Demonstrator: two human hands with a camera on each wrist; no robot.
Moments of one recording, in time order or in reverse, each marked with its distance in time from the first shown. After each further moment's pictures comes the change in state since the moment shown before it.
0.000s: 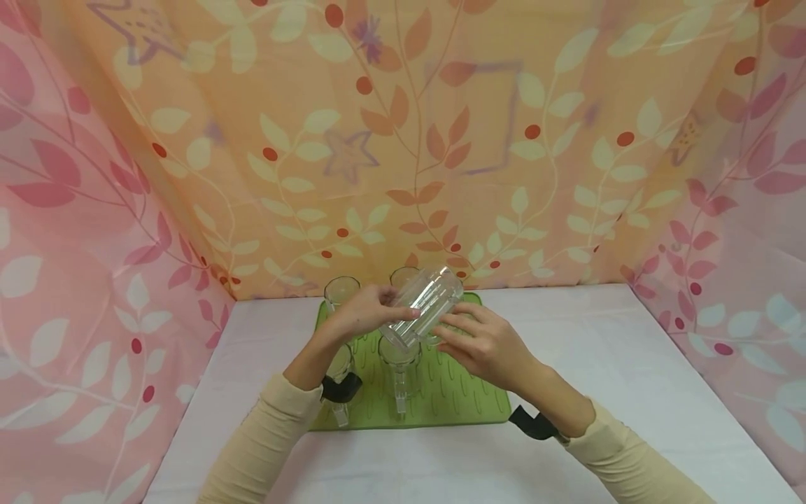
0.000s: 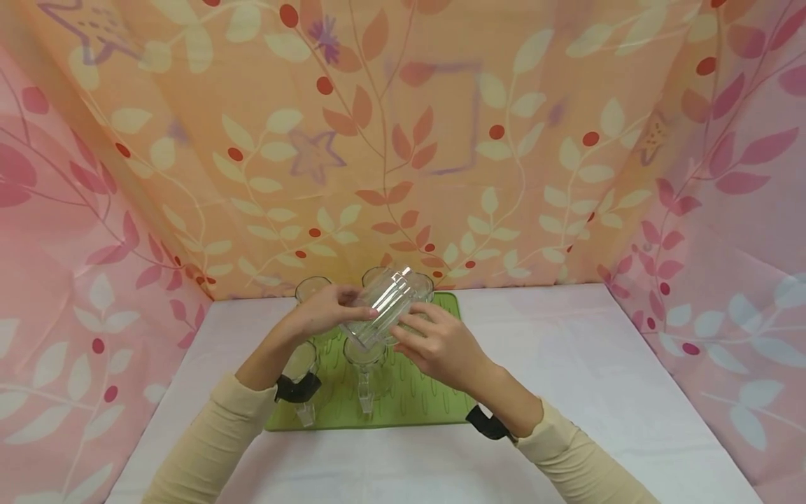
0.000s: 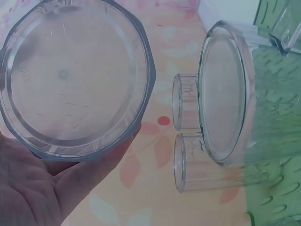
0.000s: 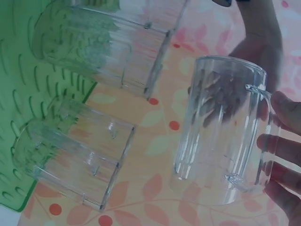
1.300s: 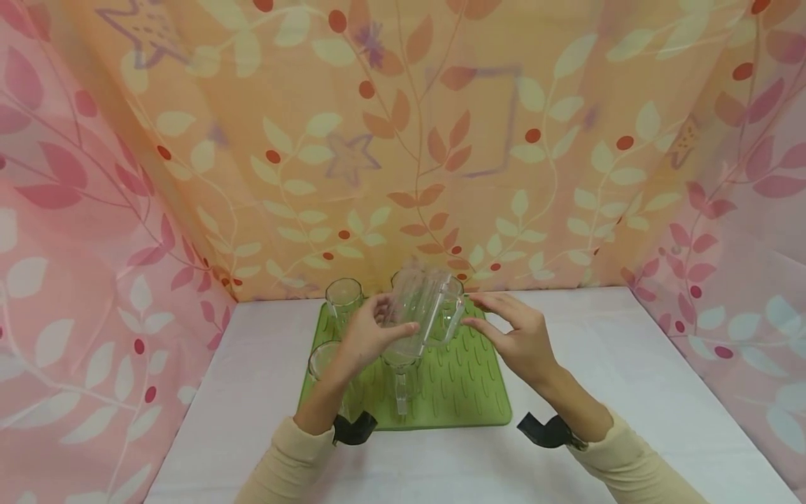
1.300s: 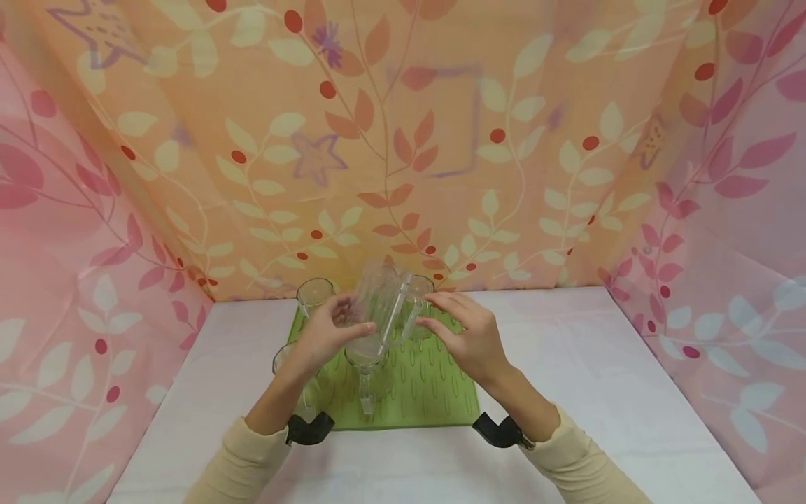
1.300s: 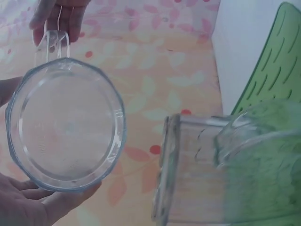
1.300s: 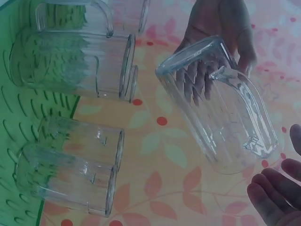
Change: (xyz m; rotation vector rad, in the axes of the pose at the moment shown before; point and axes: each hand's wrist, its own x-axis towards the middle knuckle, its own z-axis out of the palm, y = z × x) left_hand -0.026 -0.014 0.041 -0.300 0.318 -0.004; right_hand -0.006 0.007 -0.017 0.387 0.278 0.451
